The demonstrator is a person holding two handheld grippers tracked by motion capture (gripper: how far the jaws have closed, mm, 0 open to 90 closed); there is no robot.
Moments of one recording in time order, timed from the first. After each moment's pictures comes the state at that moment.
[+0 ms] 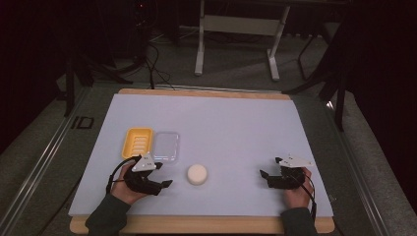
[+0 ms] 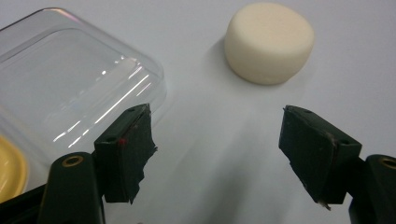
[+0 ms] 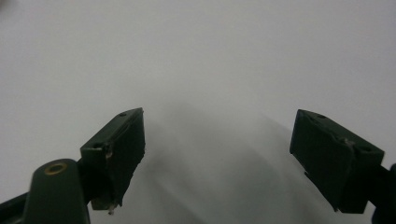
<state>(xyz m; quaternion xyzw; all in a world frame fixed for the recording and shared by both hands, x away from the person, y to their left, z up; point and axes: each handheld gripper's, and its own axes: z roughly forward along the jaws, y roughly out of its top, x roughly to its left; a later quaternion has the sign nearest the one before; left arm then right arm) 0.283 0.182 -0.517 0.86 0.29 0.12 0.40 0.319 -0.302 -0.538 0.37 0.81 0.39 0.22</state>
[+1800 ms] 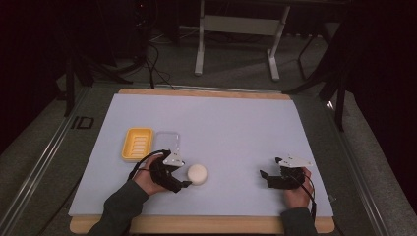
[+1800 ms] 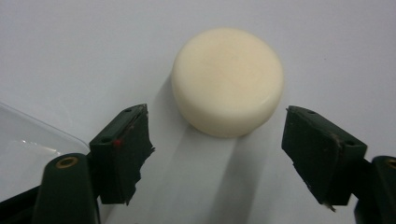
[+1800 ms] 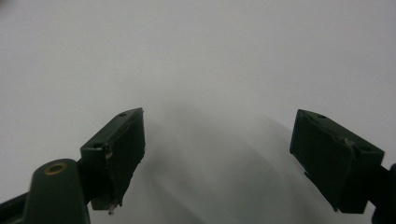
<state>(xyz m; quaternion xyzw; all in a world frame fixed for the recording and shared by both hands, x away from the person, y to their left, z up) 0.312 0.118 -0.509 0.91 0.20 0.08 0.35 0.319 -0.301 -0.538 0.37 0.82 0.38 0.22</state>
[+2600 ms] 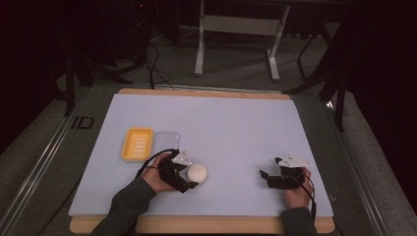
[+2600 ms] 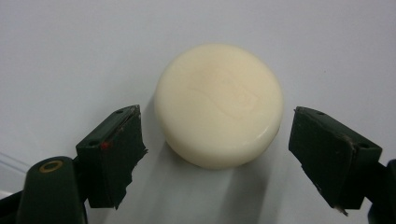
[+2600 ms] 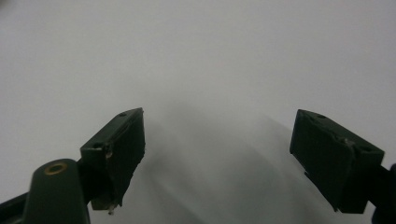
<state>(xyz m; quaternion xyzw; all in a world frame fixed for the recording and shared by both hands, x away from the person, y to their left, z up) 0.321 0.098 -0.515 0.92 0.18 0.06 0.34 0.319 -0.301 -0.538 0.37 0.82 0.38 0.22</state>
